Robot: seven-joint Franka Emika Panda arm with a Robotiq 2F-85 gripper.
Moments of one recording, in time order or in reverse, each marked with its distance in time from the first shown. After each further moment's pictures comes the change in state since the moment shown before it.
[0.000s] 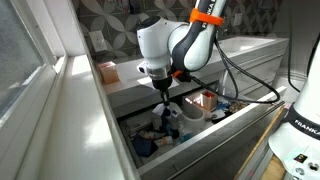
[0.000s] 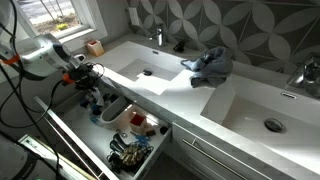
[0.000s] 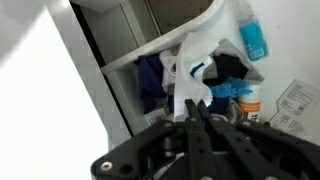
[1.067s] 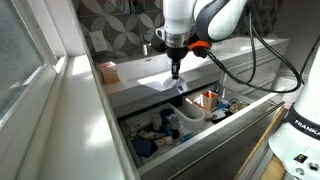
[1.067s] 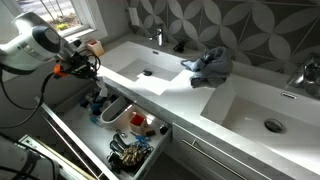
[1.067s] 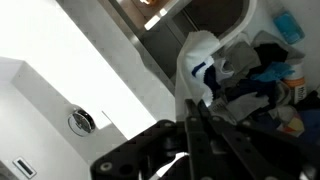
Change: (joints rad) arm -0.061 -0.379 -0.095 -0.178 -0.009 0.009 0.106
